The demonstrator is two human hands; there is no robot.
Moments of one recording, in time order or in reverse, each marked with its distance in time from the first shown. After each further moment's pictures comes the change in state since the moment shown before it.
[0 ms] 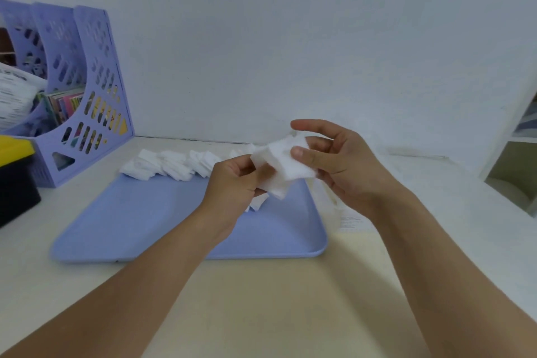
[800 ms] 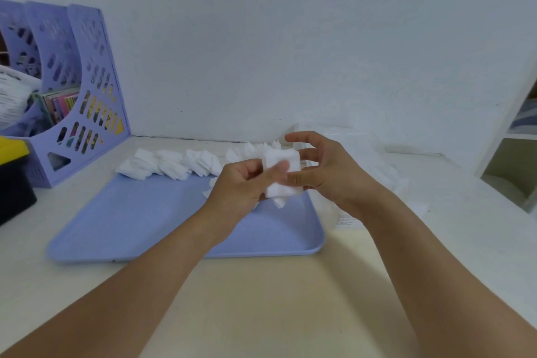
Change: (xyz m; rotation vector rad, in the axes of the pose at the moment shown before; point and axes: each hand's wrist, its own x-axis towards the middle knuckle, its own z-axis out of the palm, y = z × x) left_hand -0.009 0.005 0.011 0.025 -0.118 -0.015; right_hand 0.006 0.018 -0.002 -0.364 0.037 0.134
